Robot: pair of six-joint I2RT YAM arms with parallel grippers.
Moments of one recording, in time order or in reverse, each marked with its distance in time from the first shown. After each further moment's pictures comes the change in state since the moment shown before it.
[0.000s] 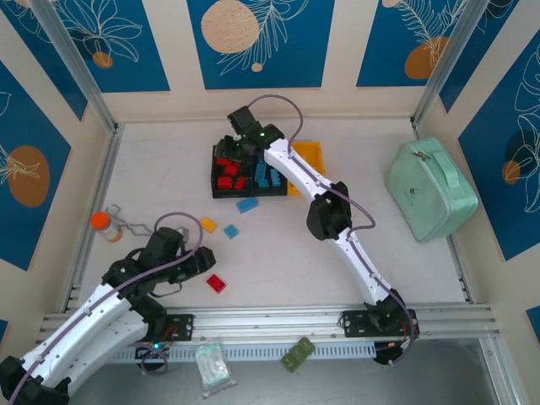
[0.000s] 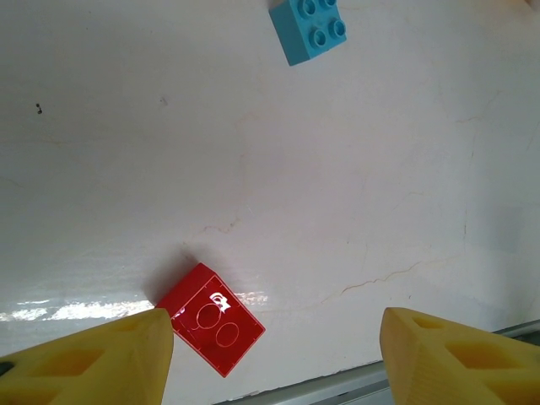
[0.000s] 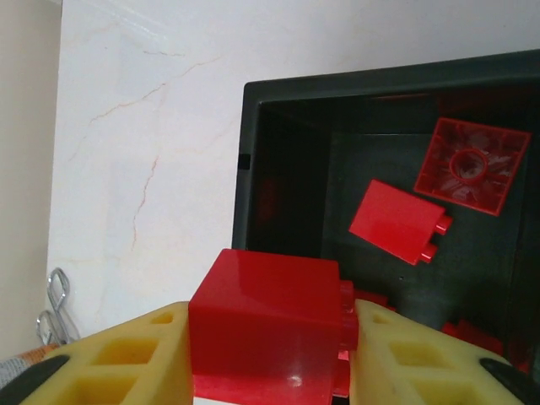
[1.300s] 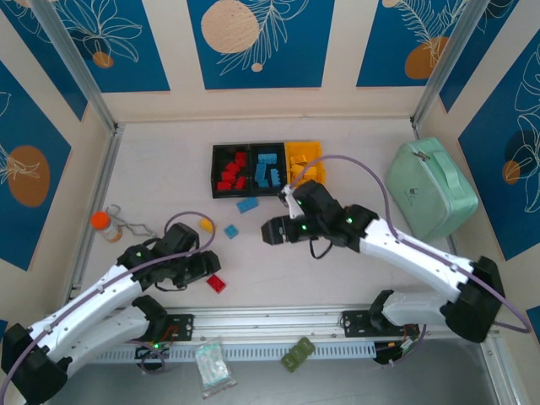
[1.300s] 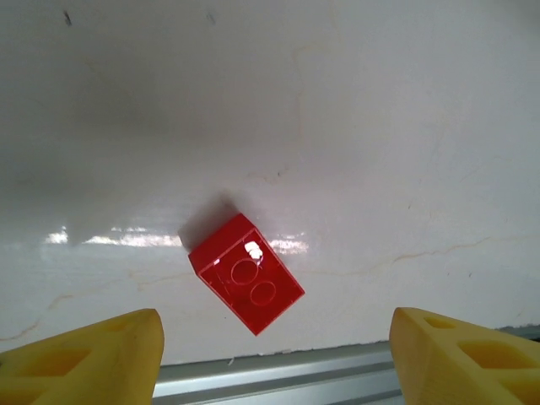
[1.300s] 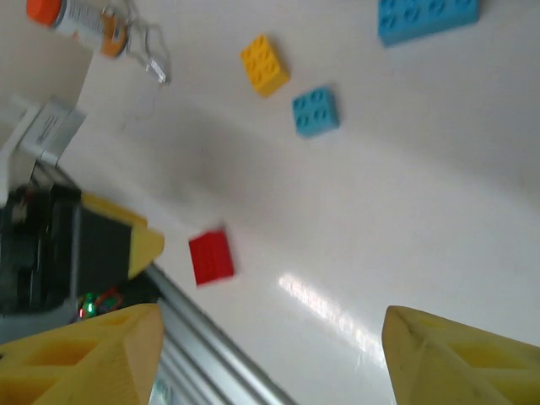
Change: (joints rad) left arm -0.103 0.194 0.072 -0.095 -0.019 -0.078; right arm 0.183 -1.444 -1.729 0.340 -0.072 -0.146
